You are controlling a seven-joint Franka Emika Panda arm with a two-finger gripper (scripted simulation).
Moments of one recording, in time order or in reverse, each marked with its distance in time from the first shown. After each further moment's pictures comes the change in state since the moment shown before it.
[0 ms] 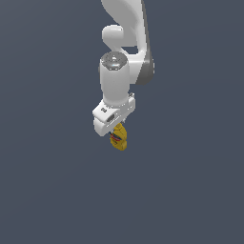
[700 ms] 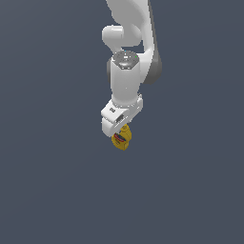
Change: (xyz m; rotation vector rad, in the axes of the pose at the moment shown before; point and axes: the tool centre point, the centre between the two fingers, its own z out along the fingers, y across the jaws) arm 0.025 -0.015 -0.004 -0.008 0.004 0.007
